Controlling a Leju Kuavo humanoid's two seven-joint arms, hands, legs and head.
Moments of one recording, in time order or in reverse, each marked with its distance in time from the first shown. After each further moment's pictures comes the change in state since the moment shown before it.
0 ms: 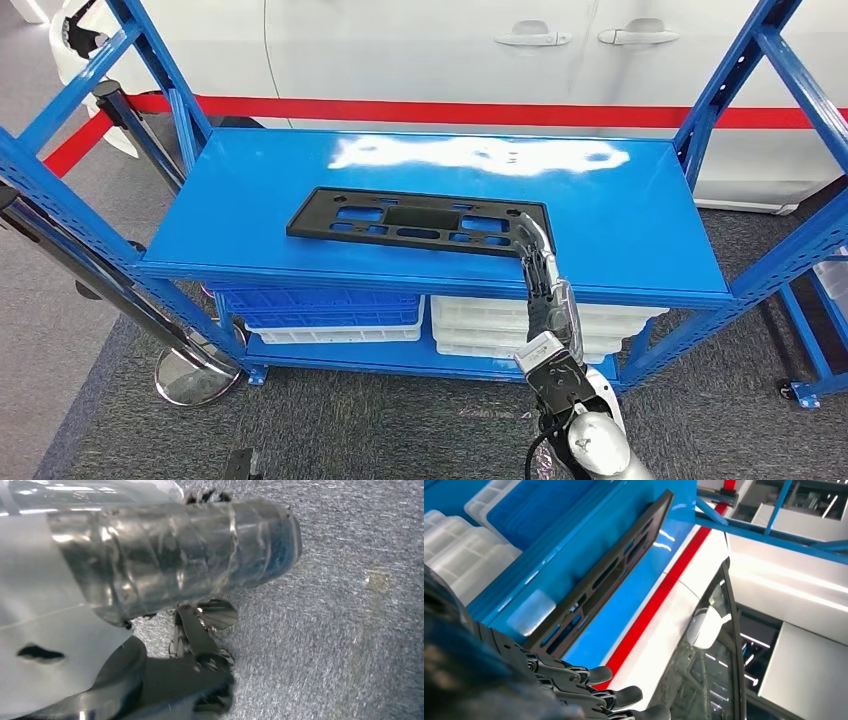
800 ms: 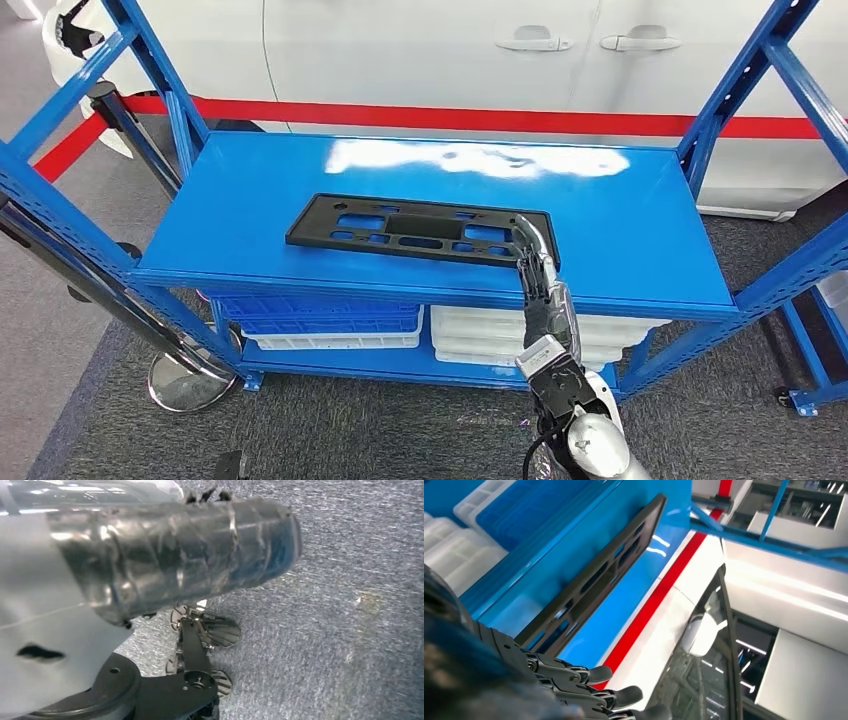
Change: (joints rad) left arm 0.005 0.009 0.000 0.000 0.004 0.024 -0.012; right arm -0.004 0.008 0.005 0.002 -0.019 0.009 -0.009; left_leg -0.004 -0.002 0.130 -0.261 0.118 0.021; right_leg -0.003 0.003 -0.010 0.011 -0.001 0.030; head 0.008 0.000
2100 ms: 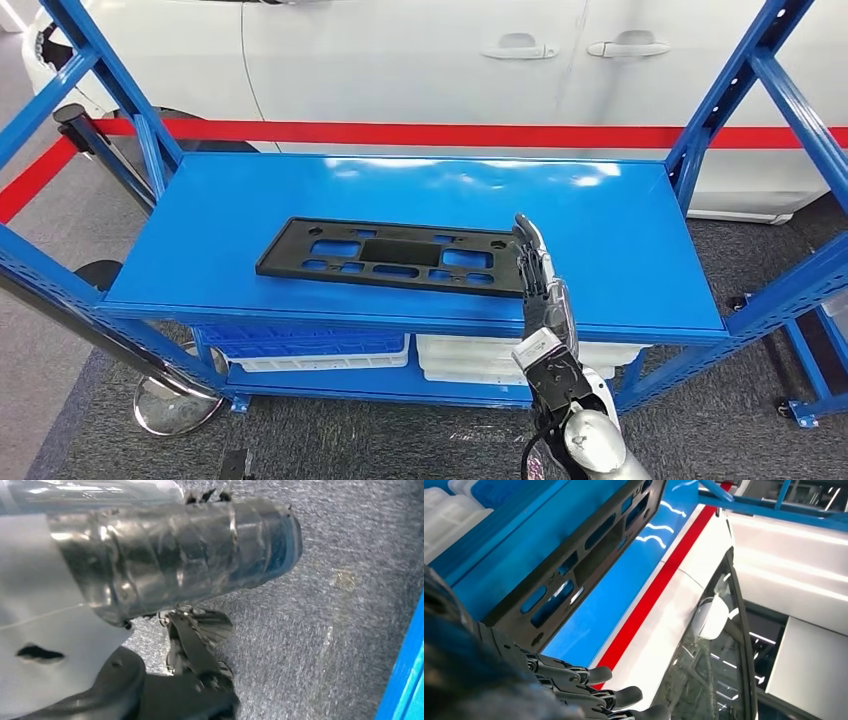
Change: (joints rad) left arm -0.007 -0.004 -0.001 0.000 -0.003 0.017 0.007; right arm -0.001 -0.003 0.000 0.007 -0.004 -0.007 0.009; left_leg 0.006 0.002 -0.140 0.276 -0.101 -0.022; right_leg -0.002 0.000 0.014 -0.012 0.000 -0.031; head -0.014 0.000
